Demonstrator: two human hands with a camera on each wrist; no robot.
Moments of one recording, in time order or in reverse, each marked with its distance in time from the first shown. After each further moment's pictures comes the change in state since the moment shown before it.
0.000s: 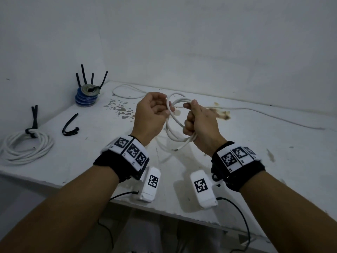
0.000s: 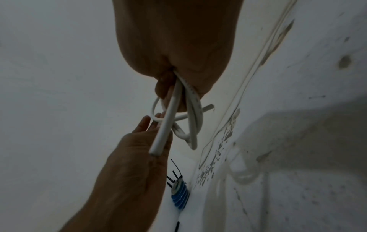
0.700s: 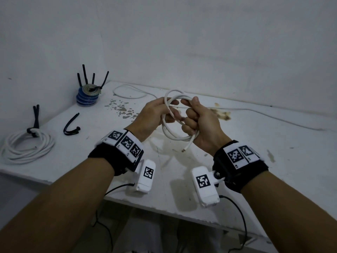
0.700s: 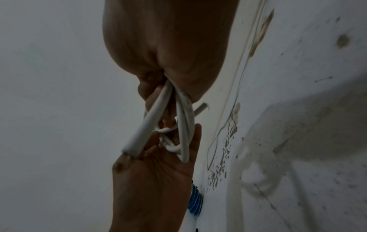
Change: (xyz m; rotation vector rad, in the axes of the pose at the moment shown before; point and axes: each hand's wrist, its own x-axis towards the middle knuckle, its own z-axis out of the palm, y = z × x) left_hand 0.012 0.003 -0.009 -0.095 -0.363 -0.197; right_hand -0.007 -0.012 0.004 0.213 -0.146 0.110
